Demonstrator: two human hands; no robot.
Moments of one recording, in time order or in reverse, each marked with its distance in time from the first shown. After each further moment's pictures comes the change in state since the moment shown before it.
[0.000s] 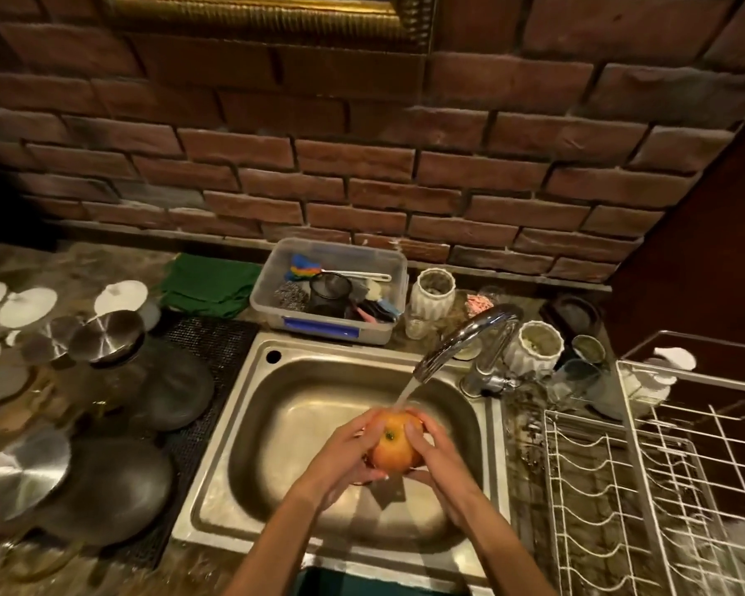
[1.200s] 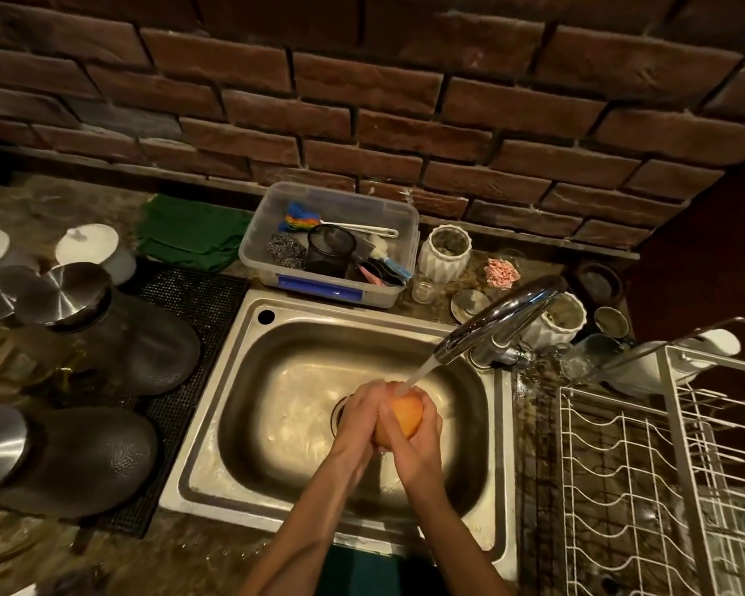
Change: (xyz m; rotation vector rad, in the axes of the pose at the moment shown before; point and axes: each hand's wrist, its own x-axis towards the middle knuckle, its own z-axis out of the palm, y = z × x) left_hand 0.041 -0.020 0.015 -0.081 0.236 -0.029; right_hand 0.011 0.037 0.048 -0.116 0.285 -0.136
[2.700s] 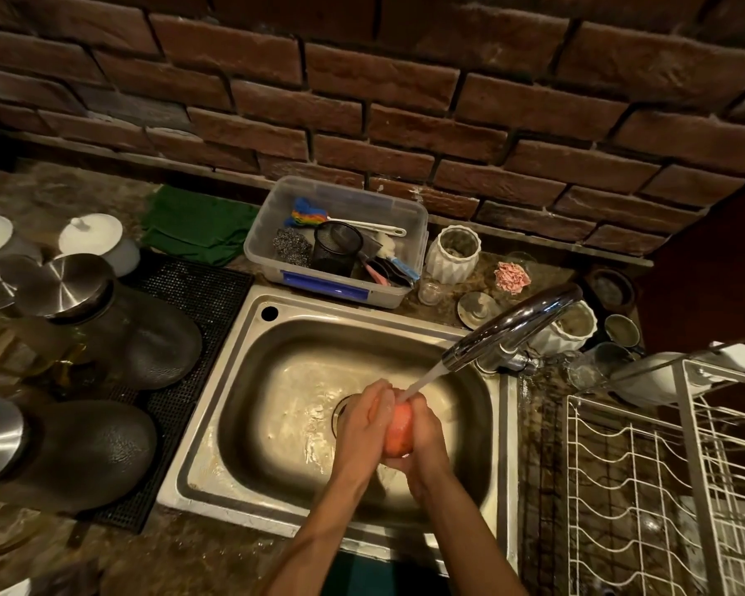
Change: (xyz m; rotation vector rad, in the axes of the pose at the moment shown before) left_hand -0.007 -0.014 0.000 0.329 0.167 0.339; right_hand 0.025 -0.025 0.003 0.282 -0.011 0.578
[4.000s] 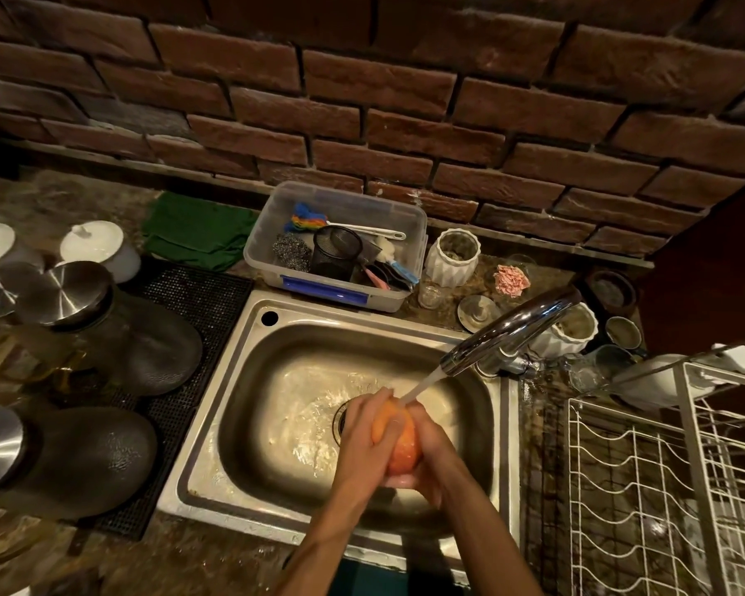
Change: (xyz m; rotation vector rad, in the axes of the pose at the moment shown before) left_hand -0.009 -0.007 -0.001 -0.005 -0.050 0.066; right_hand -0.002 -0.009 -0.016 -0.044 -0.182 0.124
